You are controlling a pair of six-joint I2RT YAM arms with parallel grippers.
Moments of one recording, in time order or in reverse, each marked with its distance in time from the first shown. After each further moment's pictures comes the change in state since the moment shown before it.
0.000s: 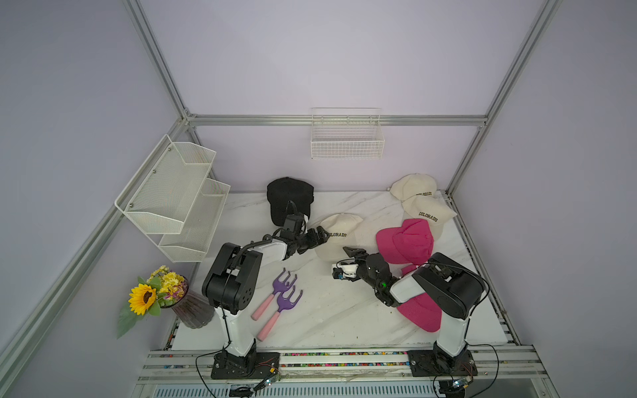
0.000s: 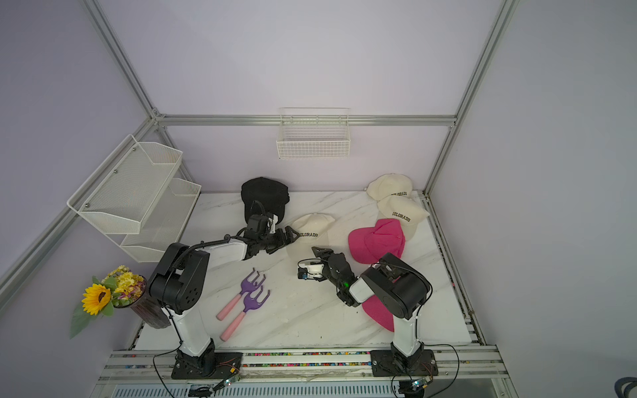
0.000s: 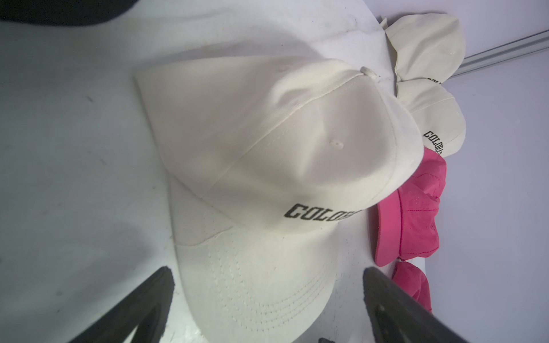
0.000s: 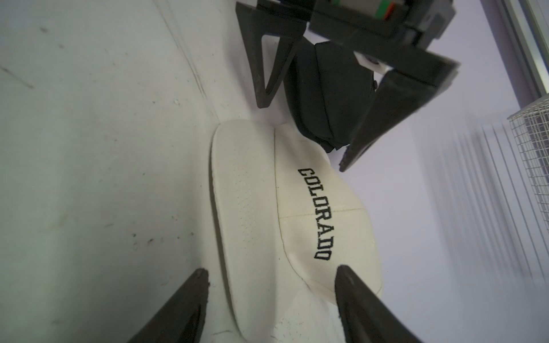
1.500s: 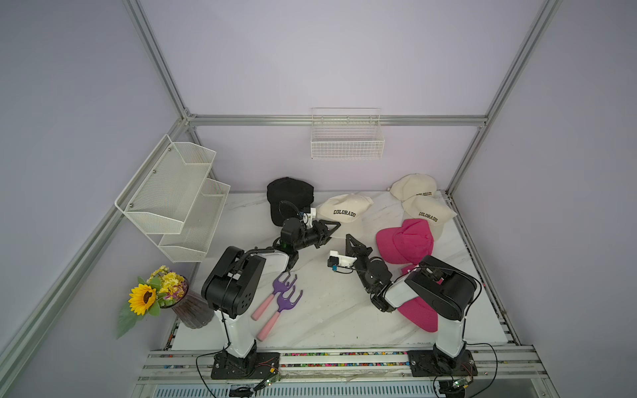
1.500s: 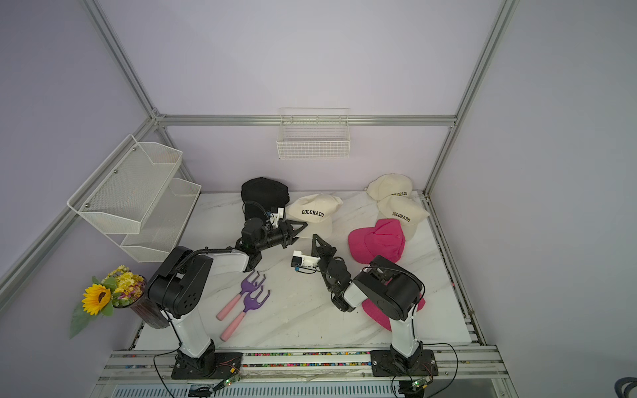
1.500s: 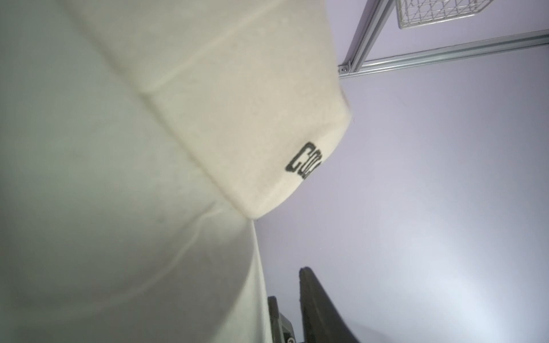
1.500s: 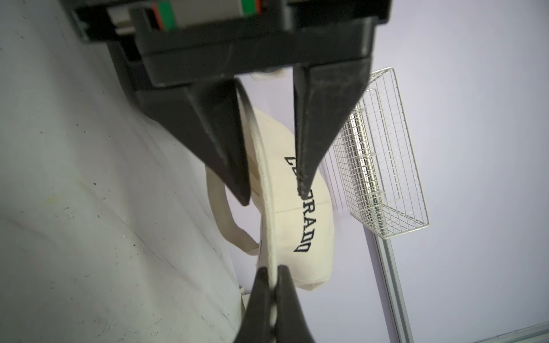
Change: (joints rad) left arm -0.047 -0.043 -0.164 0.765 0.300 -0.629; right arm 0.107 0.005 0.021 0.439 0.390 -0.177
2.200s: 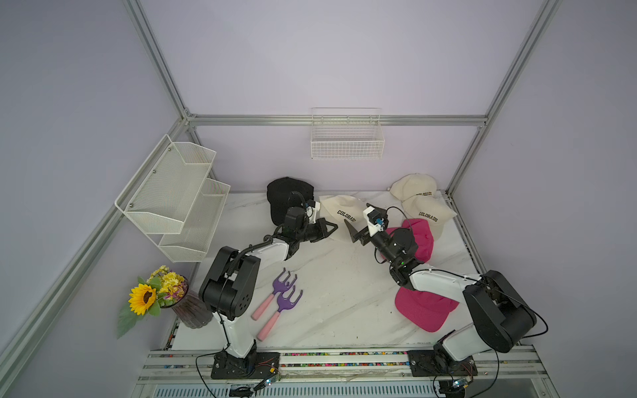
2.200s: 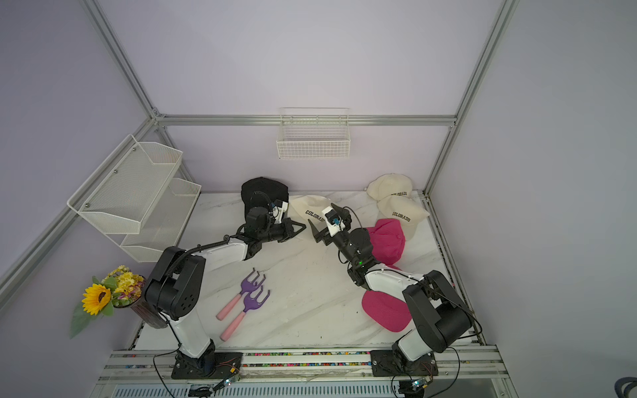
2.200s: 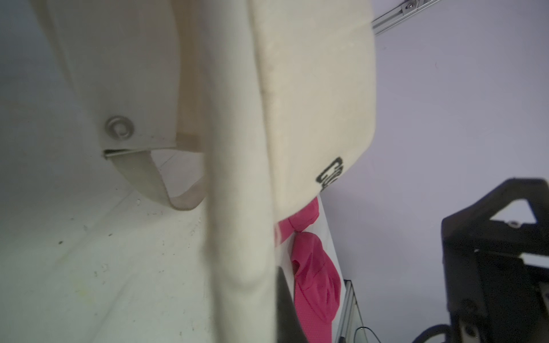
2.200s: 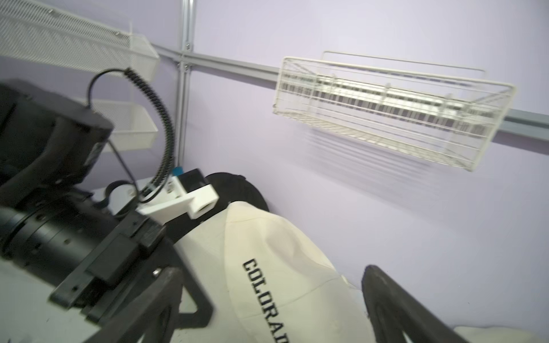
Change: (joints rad) left arm 0.012 -0.034 0.175 -0.555 -0.073 0.611; right arm -0.289 -0.398 0.137 -0.522 -0.476 1.207
